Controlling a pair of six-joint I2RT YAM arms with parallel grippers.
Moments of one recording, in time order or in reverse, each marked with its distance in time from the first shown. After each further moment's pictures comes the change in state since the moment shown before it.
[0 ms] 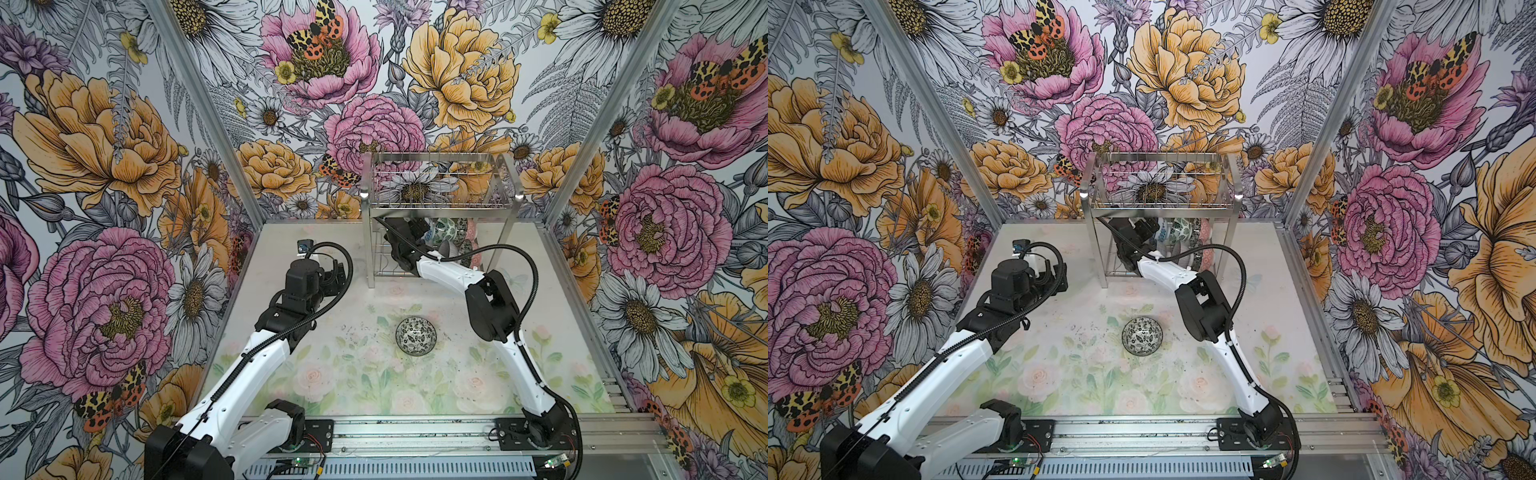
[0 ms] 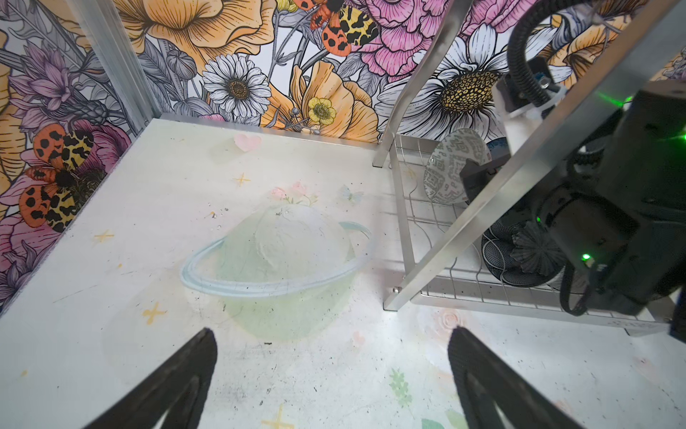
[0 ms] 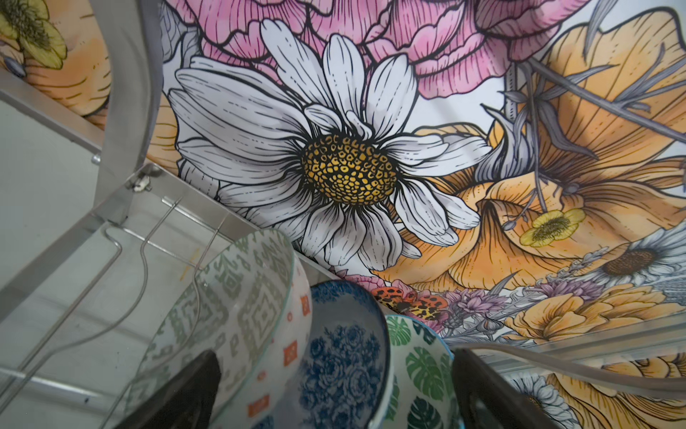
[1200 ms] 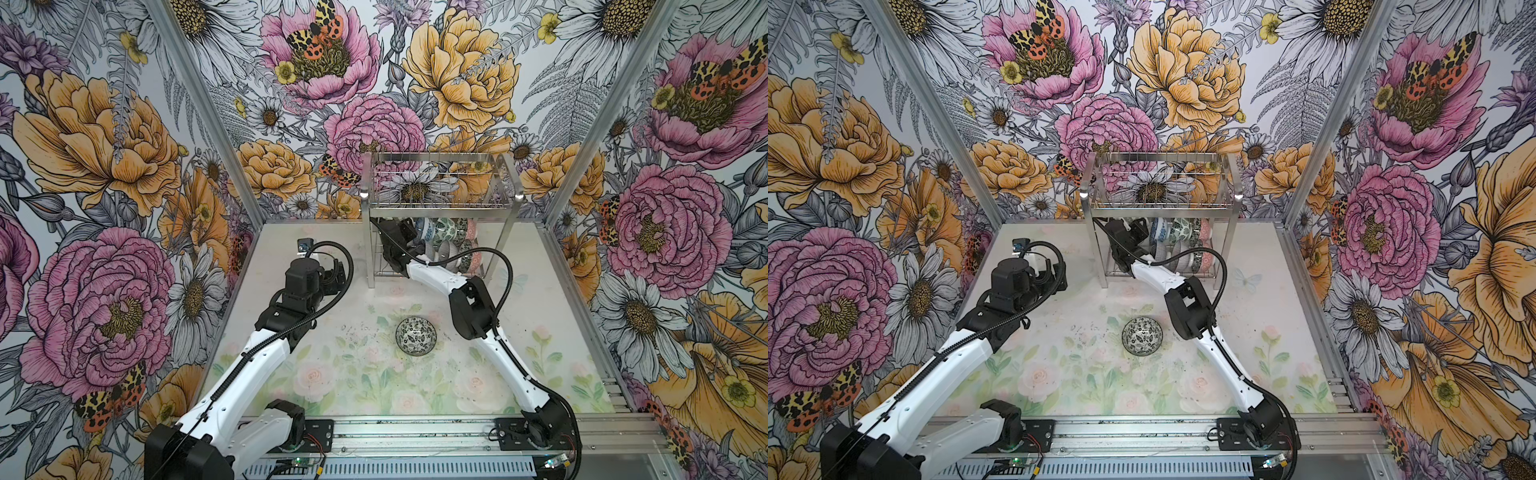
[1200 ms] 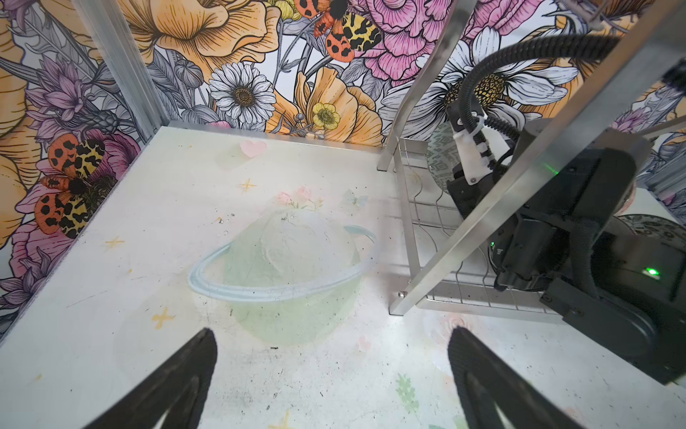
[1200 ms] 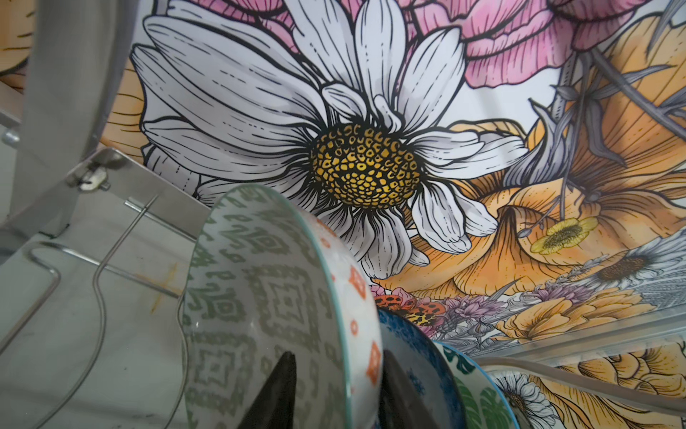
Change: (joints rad) left arm -0.002 0.004 0.009 0.001 -0.025 0.019; right arm -0.004 0.333 0.393 0.002 0.113 -0.113
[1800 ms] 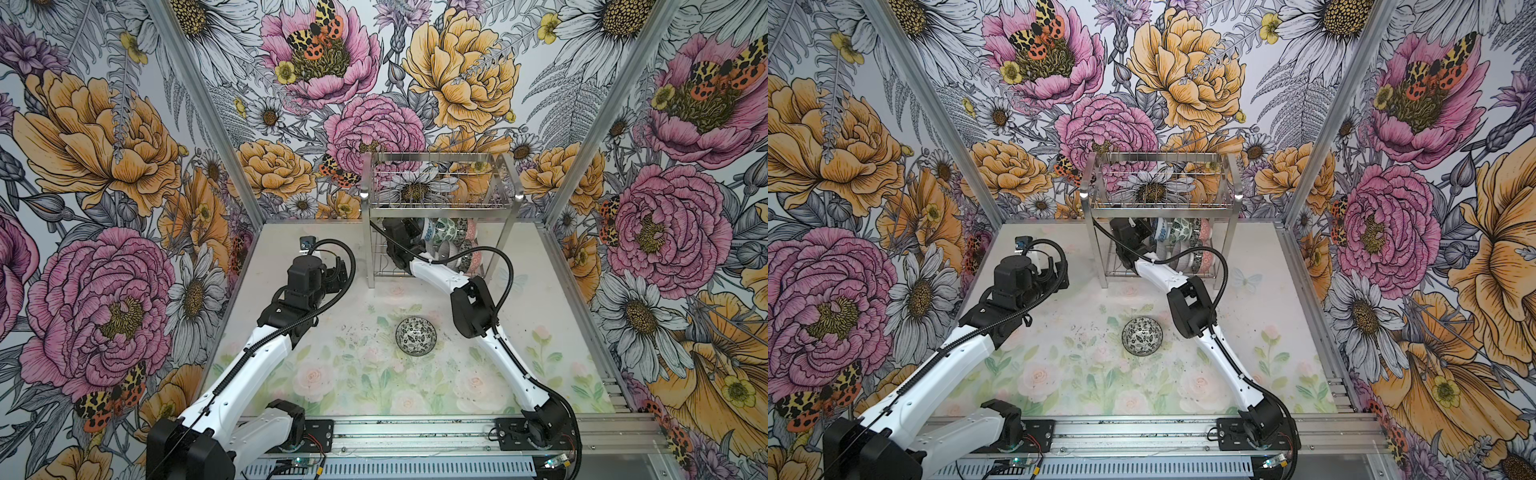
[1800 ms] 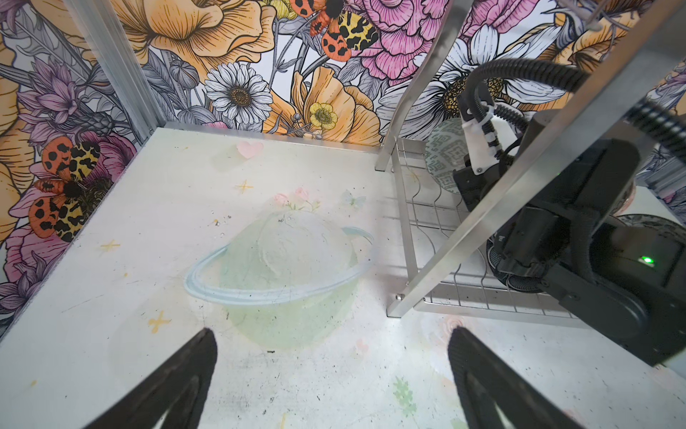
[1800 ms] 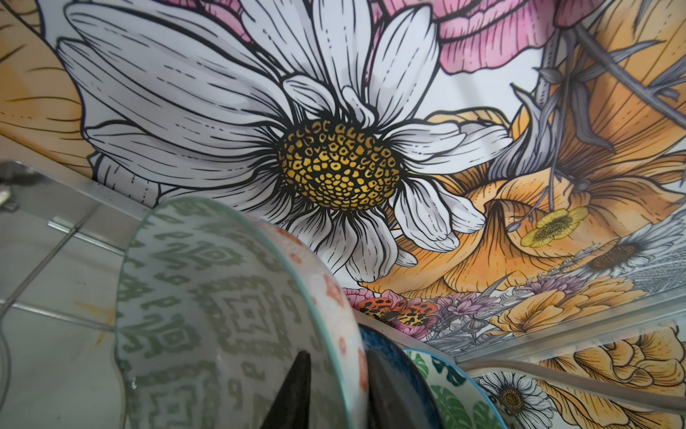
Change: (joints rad) left arm -0.010 0.027 0.021 0.000 -0.004 0.000; right arm -0.028 0.045 0.078 0.010 0.010 -0.007
